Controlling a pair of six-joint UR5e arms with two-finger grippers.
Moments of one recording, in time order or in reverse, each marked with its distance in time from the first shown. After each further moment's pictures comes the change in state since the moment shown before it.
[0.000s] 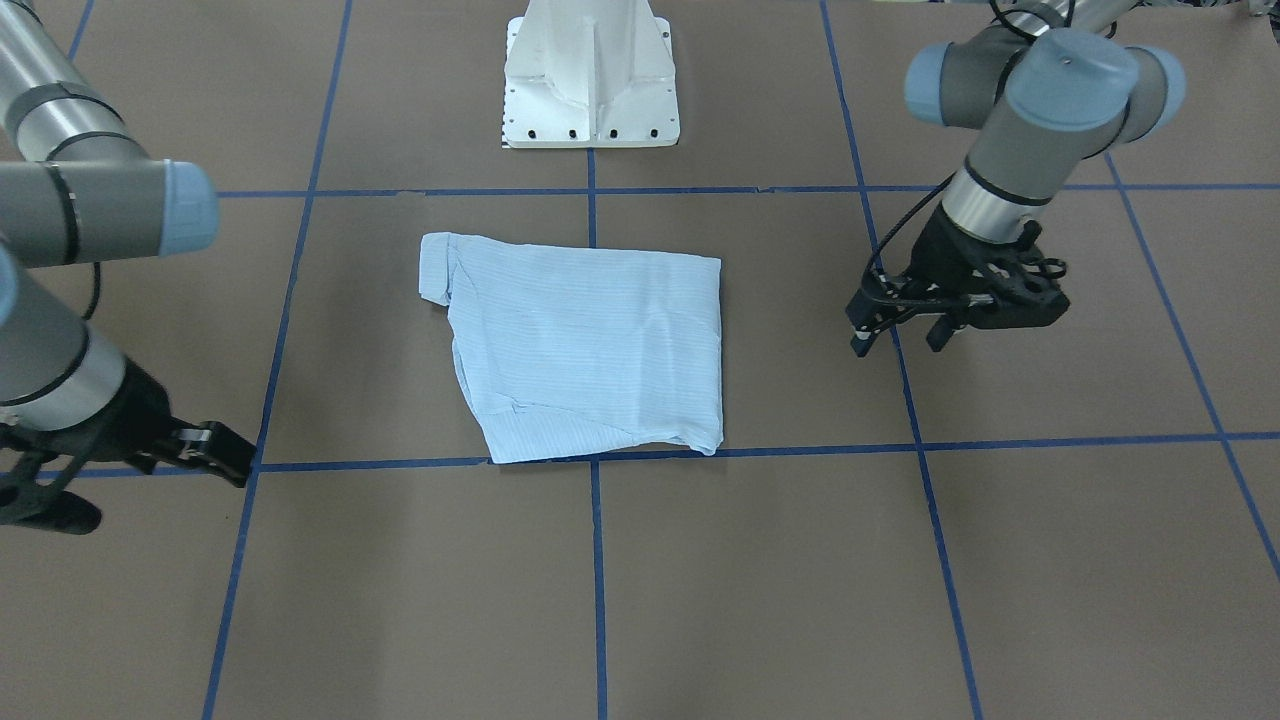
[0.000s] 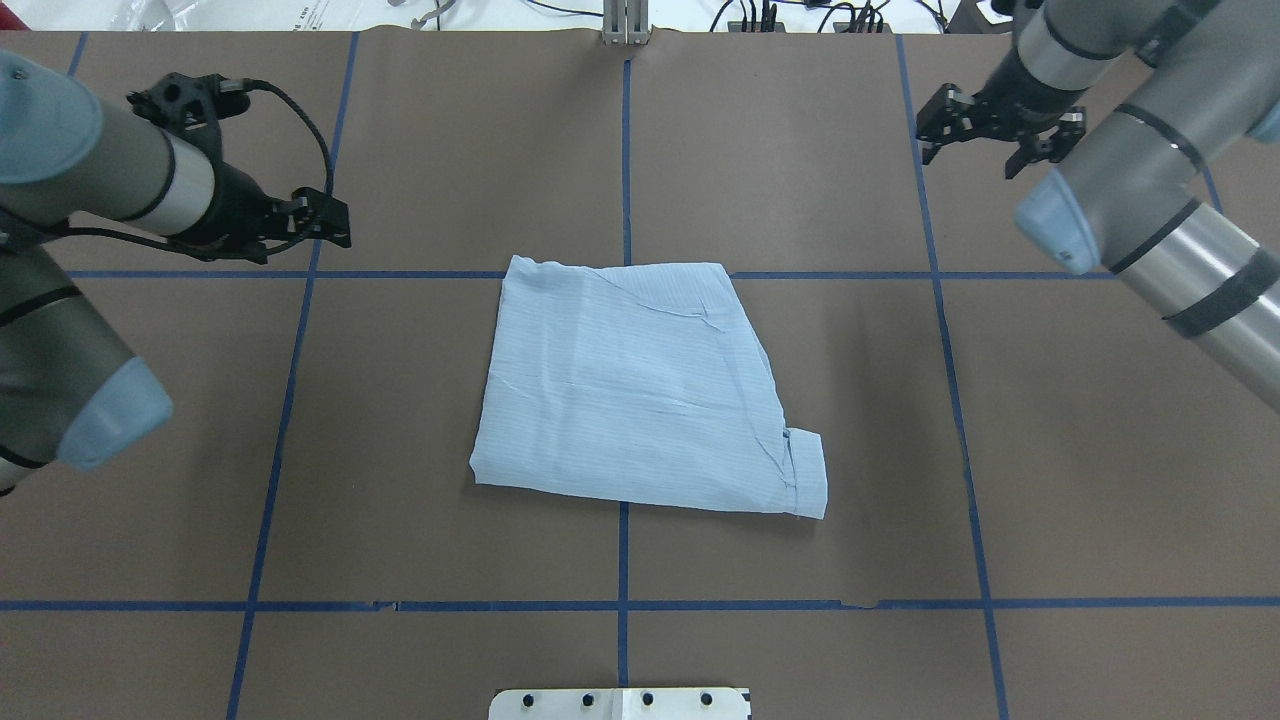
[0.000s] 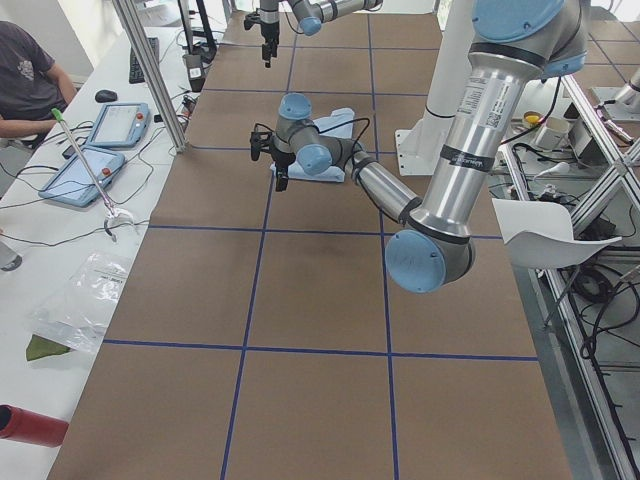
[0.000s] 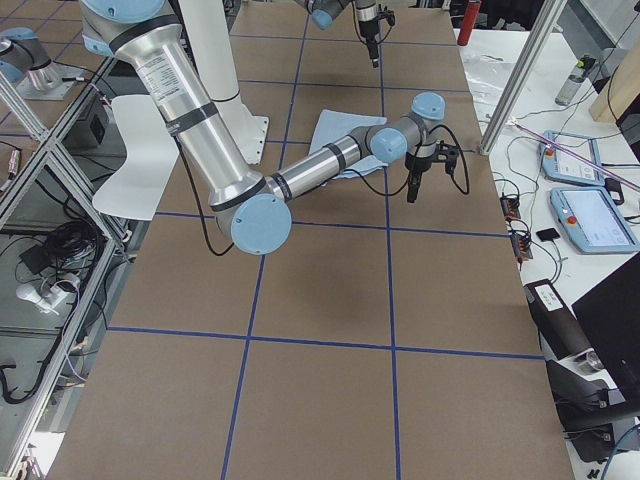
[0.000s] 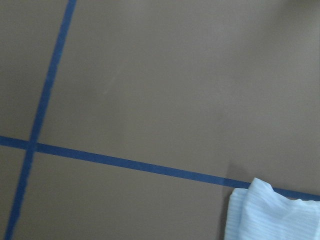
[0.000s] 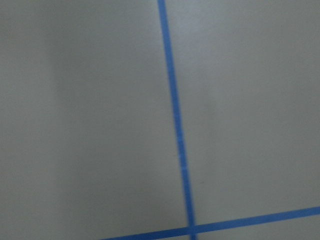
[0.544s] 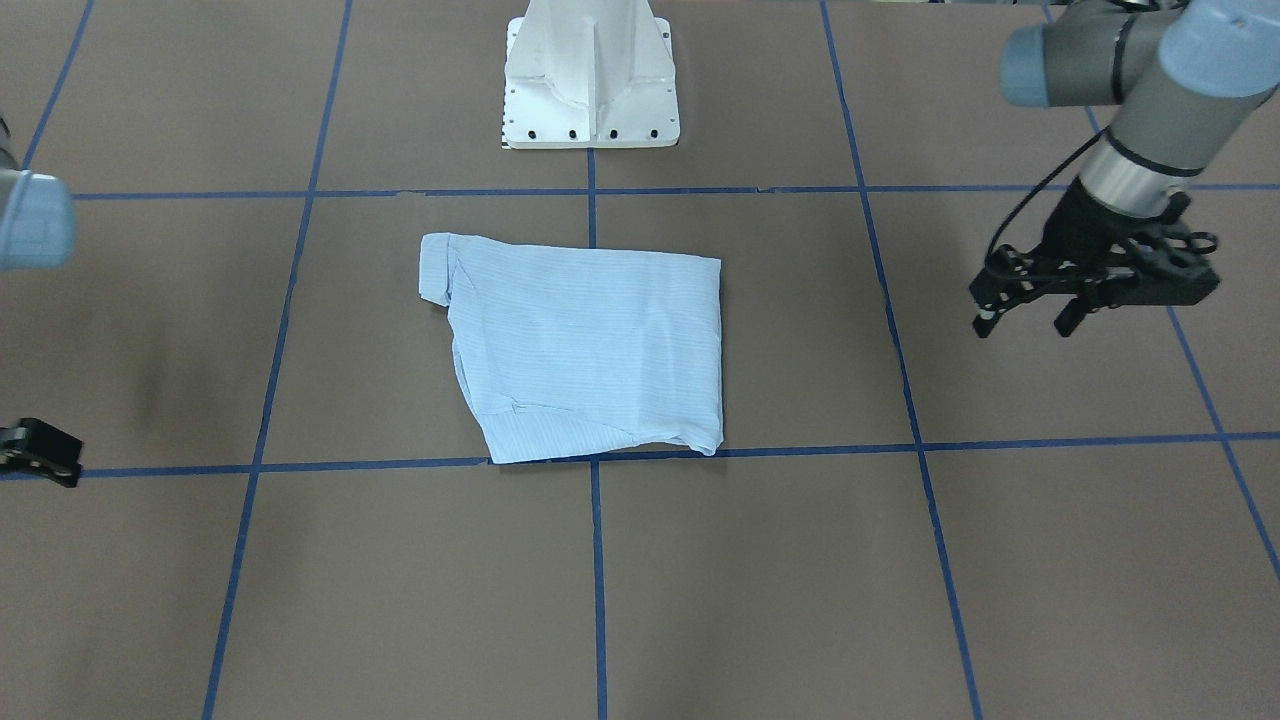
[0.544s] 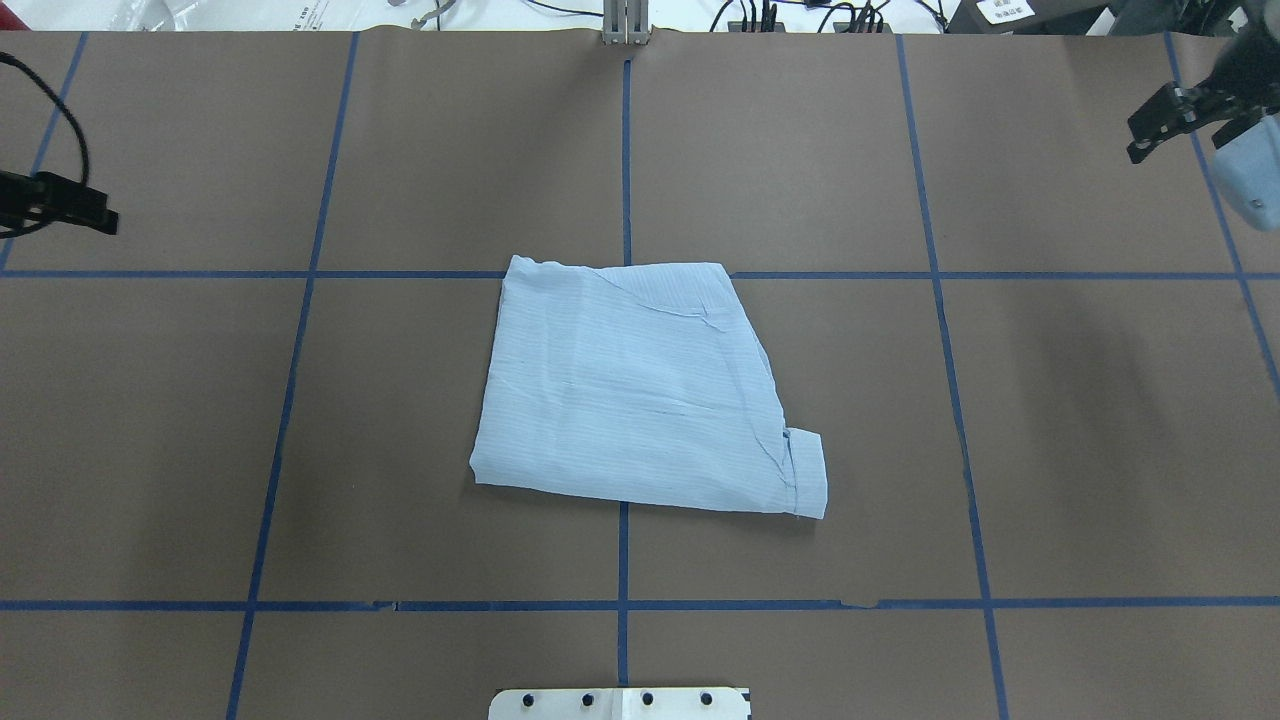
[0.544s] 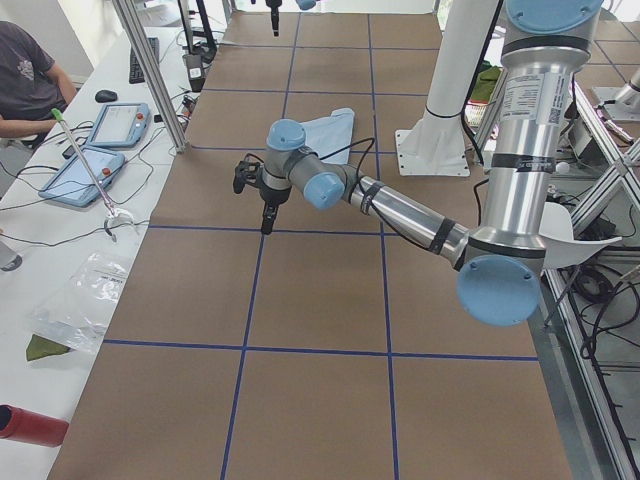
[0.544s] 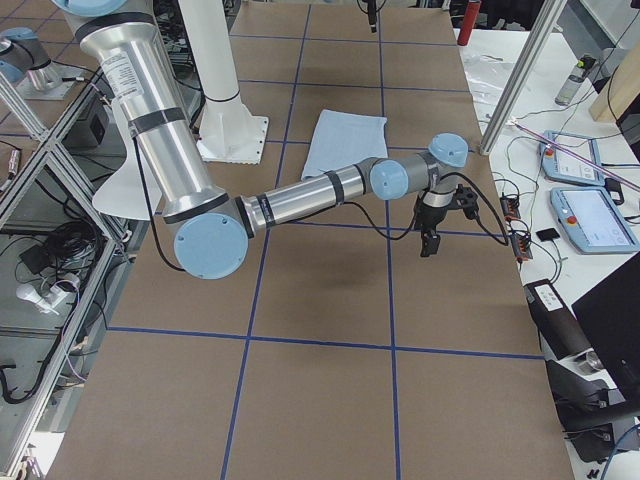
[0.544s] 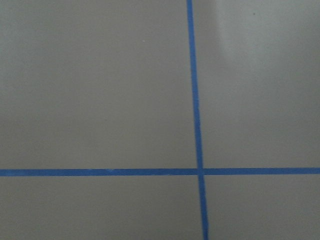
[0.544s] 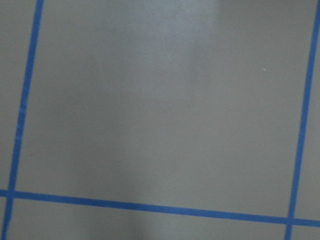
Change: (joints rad) left arm -0.292 0.240 -0.044 0.026 -0.139 0.510; right arm 0.227 -0.155 -0.006 -0.098 0.057 -0.575
